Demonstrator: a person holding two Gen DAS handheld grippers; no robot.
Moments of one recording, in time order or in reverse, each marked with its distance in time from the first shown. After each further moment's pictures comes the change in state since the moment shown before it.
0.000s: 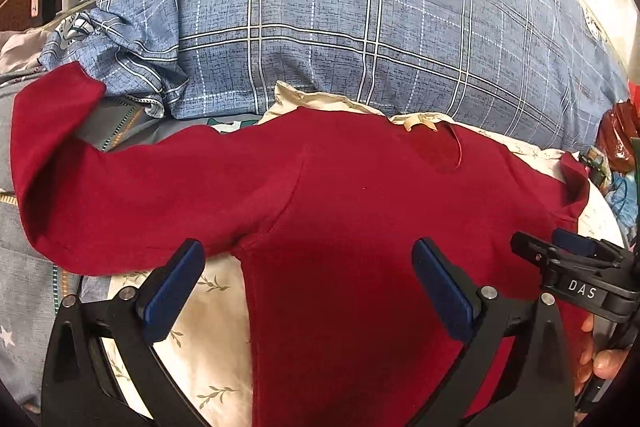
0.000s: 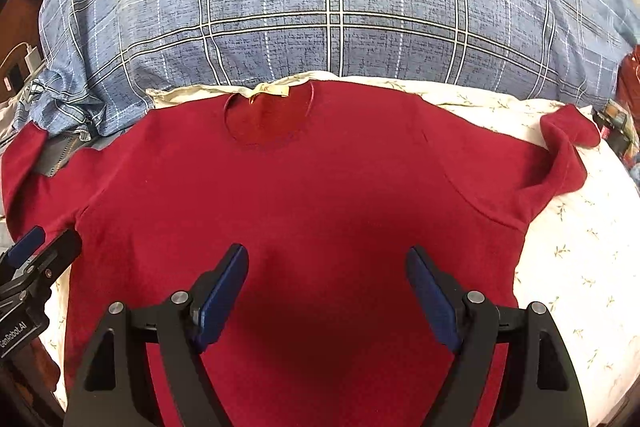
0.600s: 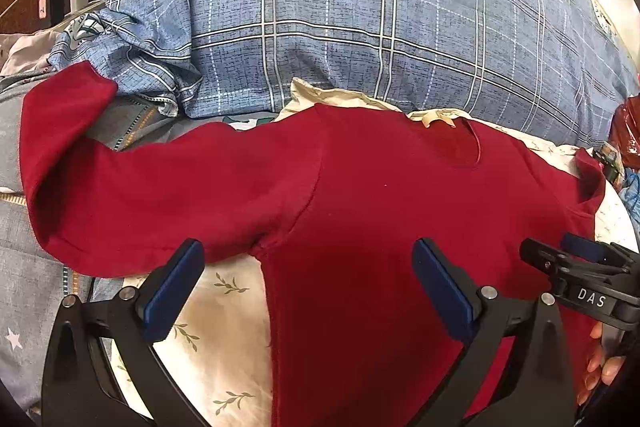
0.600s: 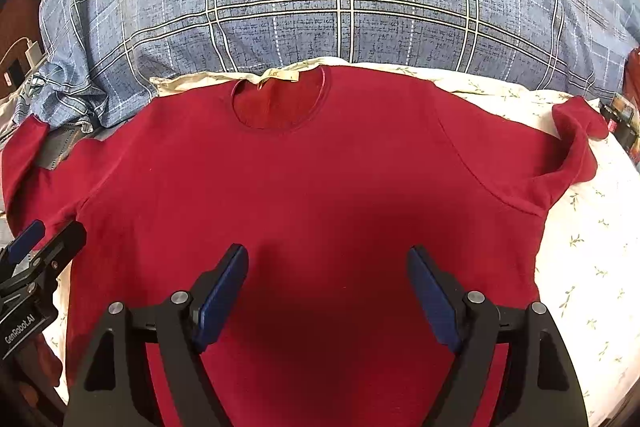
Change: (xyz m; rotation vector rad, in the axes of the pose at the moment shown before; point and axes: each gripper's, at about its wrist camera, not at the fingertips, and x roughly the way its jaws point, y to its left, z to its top) left arm 0.005 0.006 -0.002 0.001 0.003 0.054; right arm 0.007 0.010 -0.002 -0.005 0.031 0.014
